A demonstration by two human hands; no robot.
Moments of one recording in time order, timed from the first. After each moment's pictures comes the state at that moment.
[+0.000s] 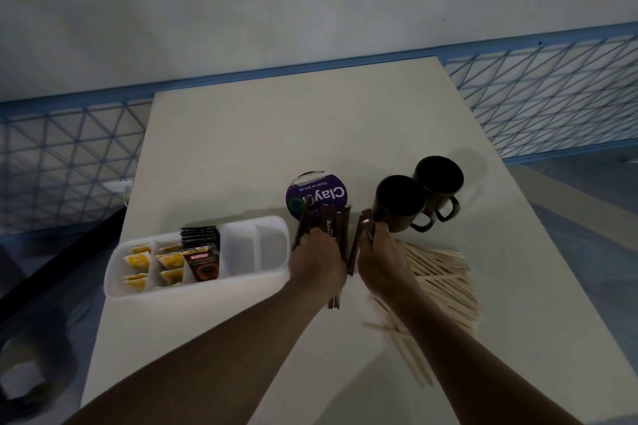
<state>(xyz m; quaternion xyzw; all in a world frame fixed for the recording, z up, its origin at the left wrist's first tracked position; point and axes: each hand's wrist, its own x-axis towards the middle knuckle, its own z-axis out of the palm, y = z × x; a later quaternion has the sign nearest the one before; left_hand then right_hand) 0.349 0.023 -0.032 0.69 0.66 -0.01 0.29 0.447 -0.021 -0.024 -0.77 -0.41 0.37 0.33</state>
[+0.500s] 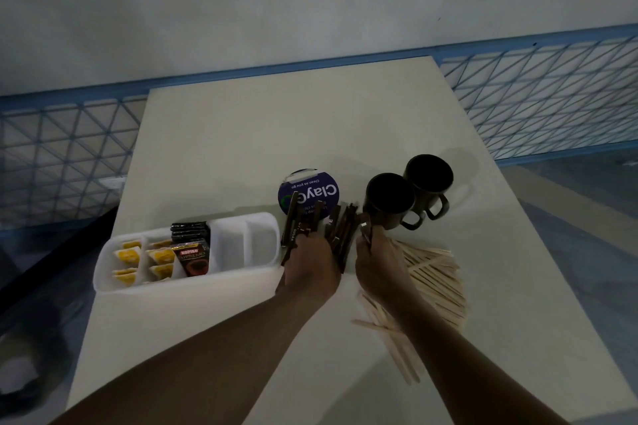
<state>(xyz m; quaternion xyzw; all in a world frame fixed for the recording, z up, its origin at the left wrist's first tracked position) 0.353 0.010 -0.047 0.73 0.64 0.01 0.26 0.457 -0.037 -0.016 -0.77 -0.41 0.38 0.30</state>
